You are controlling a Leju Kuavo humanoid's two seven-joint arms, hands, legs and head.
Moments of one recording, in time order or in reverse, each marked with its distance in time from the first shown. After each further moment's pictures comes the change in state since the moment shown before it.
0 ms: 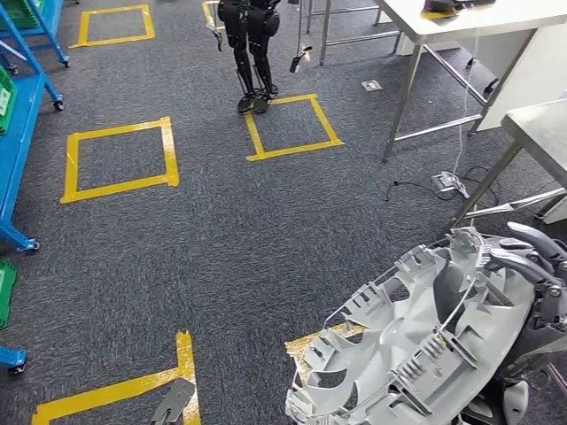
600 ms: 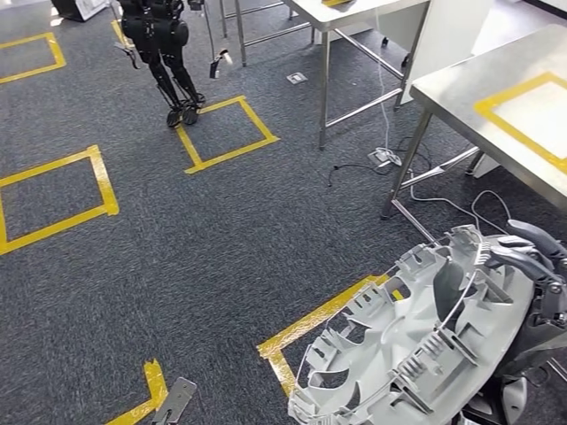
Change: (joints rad) left arm 0.002 -0.001 0.001 0.000 0.000 0.002 0.000; right arm -0.001 0.007 -0.001 0.001 0.000 0.001 -0.003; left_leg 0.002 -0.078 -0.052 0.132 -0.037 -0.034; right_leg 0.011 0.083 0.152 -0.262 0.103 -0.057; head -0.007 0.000
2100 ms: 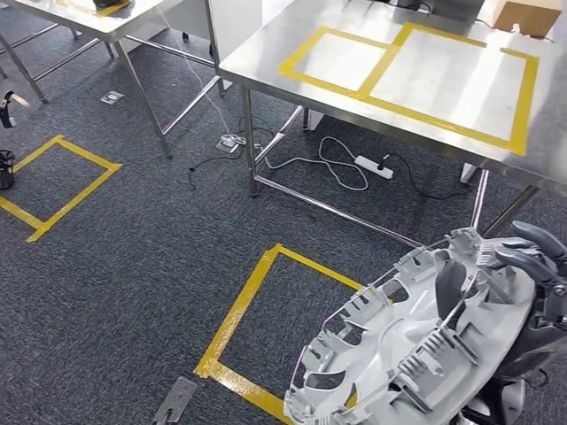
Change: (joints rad) left arm 0.002 -0.008 0.025 0.000 -0.015 0.007 0.022; right arm -0.005 0.036 -0.004 0.011 0.000 0.000 -0.017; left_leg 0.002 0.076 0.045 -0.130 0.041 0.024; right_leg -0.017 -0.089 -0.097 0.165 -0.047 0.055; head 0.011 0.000
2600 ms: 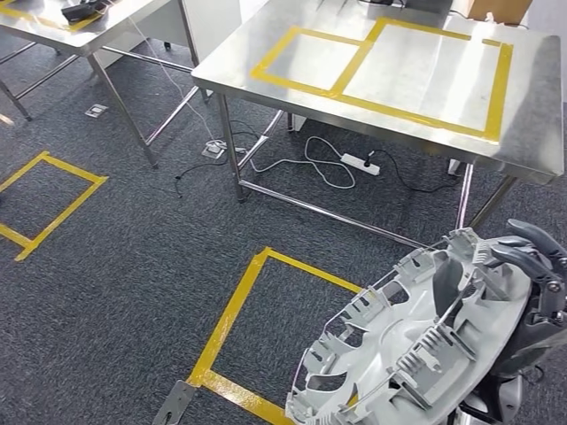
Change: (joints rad) left arm 0.006 0.002 0.005 0.000 -0.011 0.012 0.000; right arm 0.005 0.006 -0.007 0.007 0.000 0.000 0.004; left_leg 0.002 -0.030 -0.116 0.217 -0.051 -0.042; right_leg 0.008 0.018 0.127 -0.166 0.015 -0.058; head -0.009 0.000
